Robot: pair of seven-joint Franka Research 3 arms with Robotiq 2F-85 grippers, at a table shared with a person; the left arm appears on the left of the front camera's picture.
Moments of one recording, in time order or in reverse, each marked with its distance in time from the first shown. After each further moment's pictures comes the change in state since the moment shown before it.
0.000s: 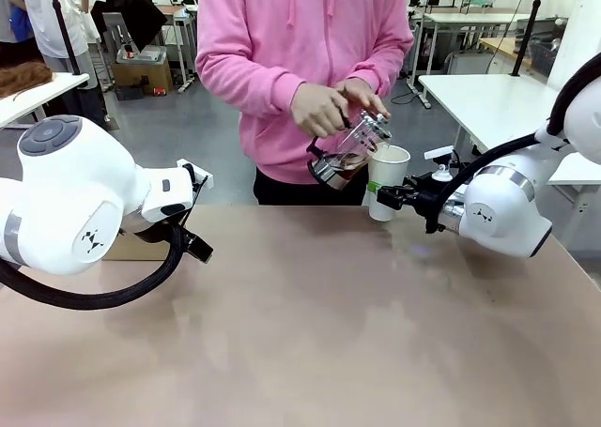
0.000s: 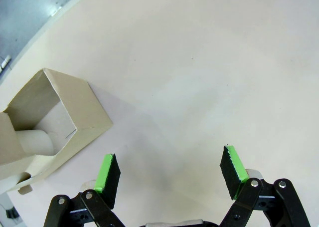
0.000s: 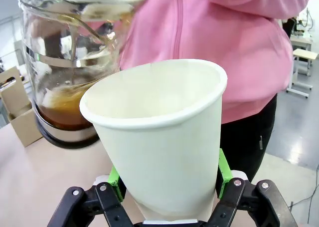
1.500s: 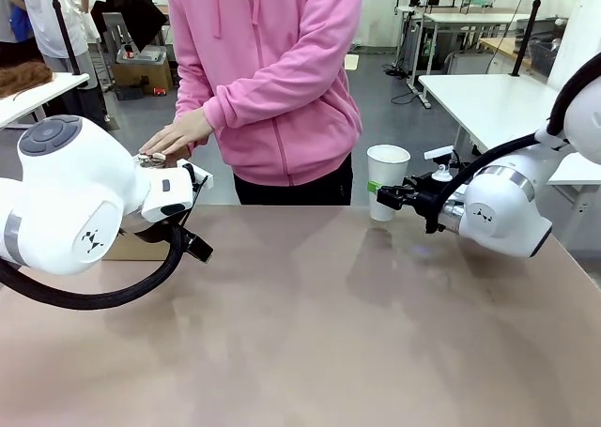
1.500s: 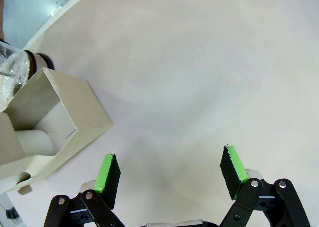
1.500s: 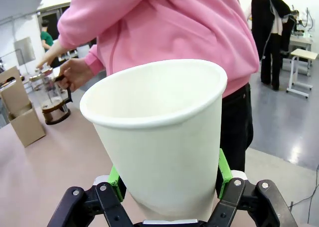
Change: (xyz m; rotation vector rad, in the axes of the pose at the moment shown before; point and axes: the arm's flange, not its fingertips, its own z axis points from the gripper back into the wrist) left arm 0.000 0.000 0.000 0.000 0.000 0.000; right arm 0.000 0.000 0.000 0.000 0.000 0.000
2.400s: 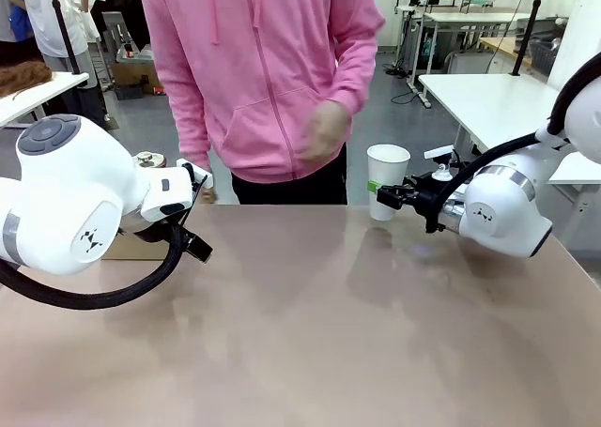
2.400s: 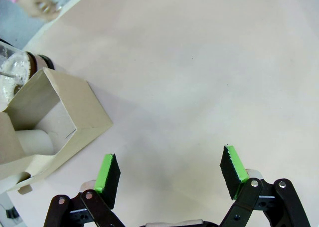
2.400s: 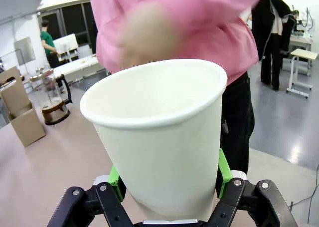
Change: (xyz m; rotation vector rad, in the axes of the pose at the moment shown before) left arm 0.000 0.000 0.000 0.000 0.000 0.000; right arm 0.000 0.000 0.000 0.000 0.000 0.000
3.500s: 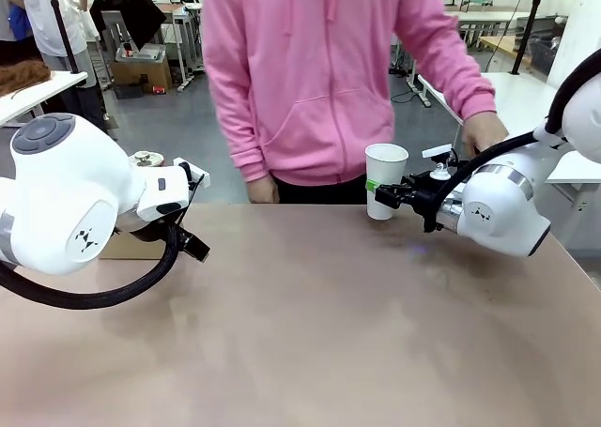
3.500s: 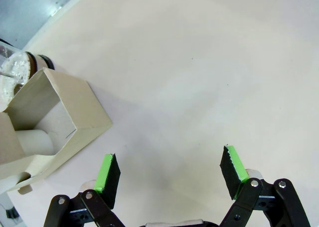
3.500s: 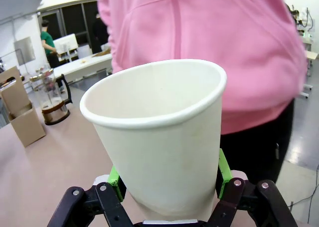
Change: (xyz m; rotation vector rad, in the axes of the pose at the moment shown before) left arm 0.000 0.000 0.000 0.000 0.000 0.000; right arm 0.000 0.000 0.000 0.000 0.000 0.000
